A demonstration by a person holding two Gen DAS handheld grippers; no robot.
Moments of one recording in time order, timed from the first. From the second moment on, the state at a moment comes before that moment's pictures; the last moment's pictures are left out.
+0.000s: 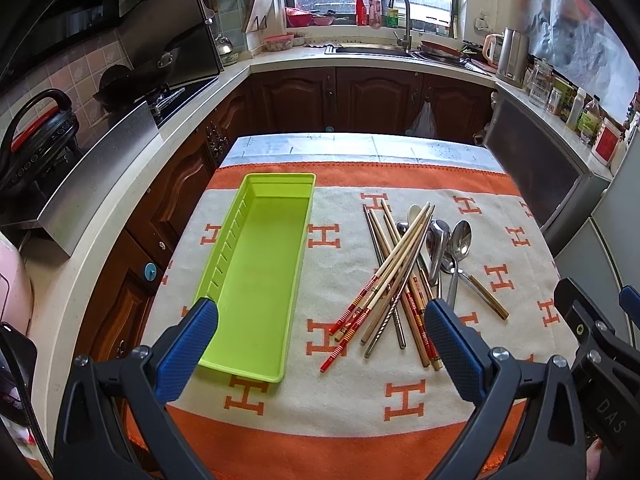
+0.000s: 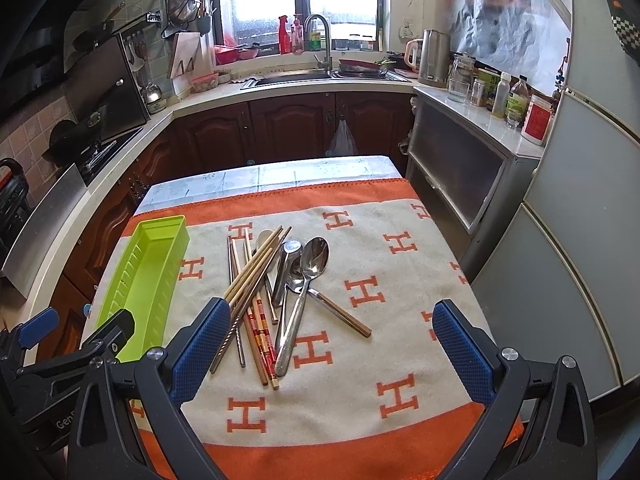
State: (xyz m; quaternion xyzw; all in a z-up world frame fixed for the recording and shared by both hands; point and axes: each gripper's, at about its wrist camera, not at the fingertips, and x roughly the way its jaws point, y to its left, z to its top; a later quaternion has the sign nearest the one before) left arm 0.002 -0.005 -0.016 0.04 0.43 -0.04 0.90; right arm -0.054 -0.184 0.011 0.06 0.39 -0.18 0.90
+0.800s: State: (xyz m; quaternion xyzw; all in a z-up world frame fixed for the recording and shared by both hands) left arm 0.013 -0.013 -0.002 0.08 0.42 -0.08 0.90; right arm -0.048 -0.189 0.012 0.05 0.39 -0.18 0.90
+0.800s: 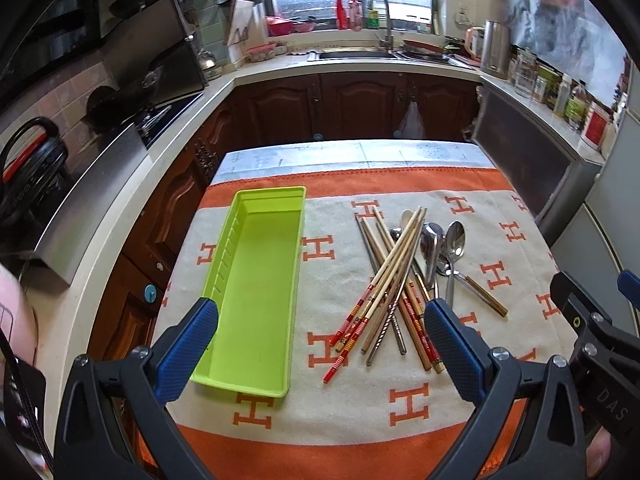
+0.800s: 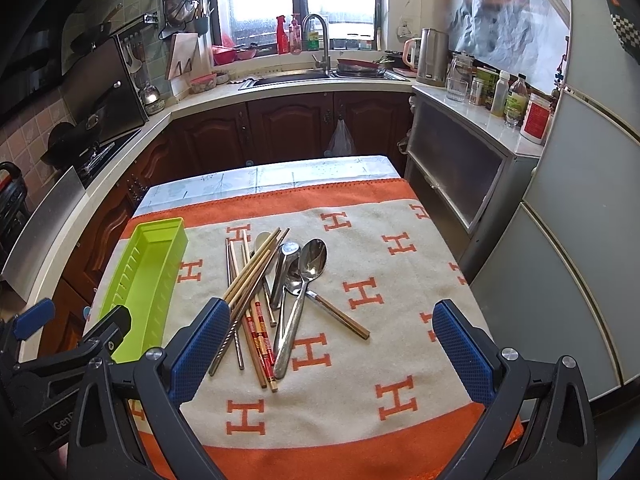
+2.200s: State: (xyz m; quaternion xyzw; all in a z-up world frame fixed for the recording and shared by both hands) left arm 0.179 -0.092 -0.143 0.20 0.57 -0.31 0.73; right arm 0.101 -0.238 -0.130 0.16 0.56 -0.03 0.81
